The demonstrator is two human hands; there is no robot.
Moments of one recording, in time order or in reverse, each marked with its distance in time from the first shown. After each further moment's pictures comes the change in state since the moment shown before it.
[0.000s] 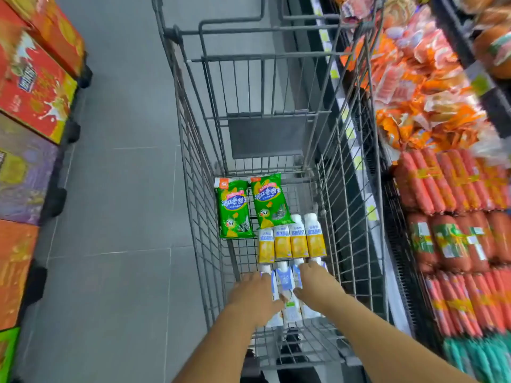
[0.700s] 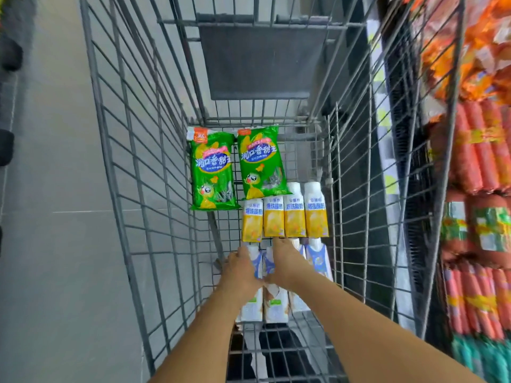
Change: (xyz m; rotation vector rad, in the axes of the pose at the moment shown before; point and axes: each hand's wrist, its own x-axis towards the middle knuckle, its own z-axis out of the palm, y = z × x) left_hand 0.111 -0.025 0.073 -0.519 0.086 -0.268; right_hand 0.102 0.006 0.062 0.184 -0.117 -0.023
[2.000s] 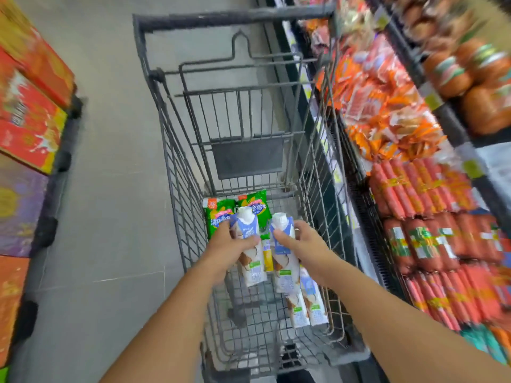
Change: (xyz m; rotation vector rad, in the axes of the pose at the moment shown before) left_hand -0.136 0.111 -0.176 -0.675 0.091 0.250; right_hand -0.165 -0.053 -0.150 1.221 0.245 -0.211
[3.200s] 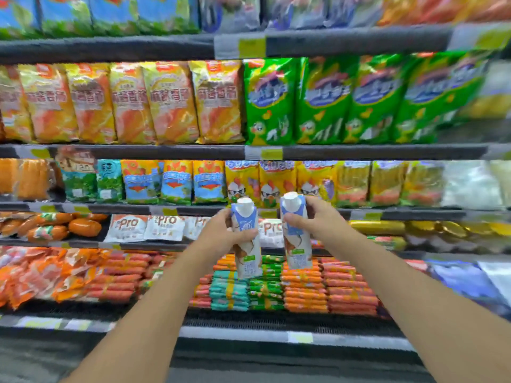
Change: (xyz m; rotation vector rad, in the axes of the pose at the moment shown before) left_hand -0.485 0.064 0.419 0.718 -1.291 0.551; right_hand -0.683 0.117 -0.212 0.247 1.290 -0.469
